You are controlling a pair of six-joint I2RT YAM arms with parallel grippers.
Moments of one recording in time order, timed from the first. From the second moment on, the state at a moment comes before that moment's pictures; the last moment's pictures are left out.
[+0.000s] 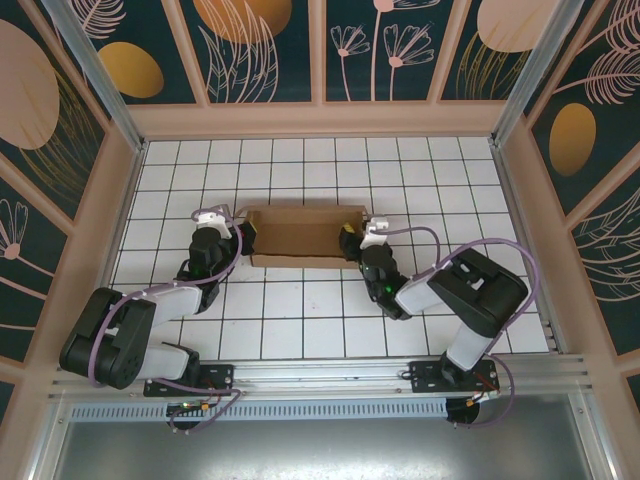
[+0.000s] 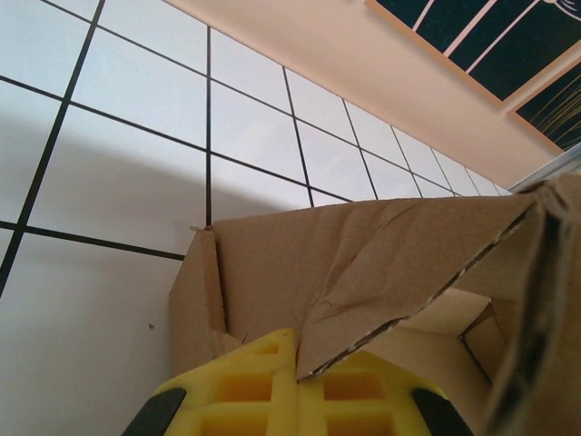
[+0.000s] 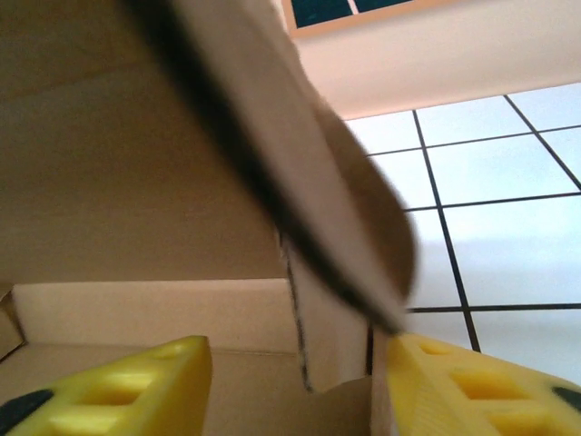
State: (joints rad) left arm -0.32 1.36 0.35 0.70 0.09 -0.63; right arm 0.81 1.68 0.41 1.09 0.55 0.34
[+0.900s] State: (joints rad) left arm -0.35 1.54 0.40 0.84 0.02 -0.68; right arm 0.82 0.73 0.08 0.79 0.02 0.29
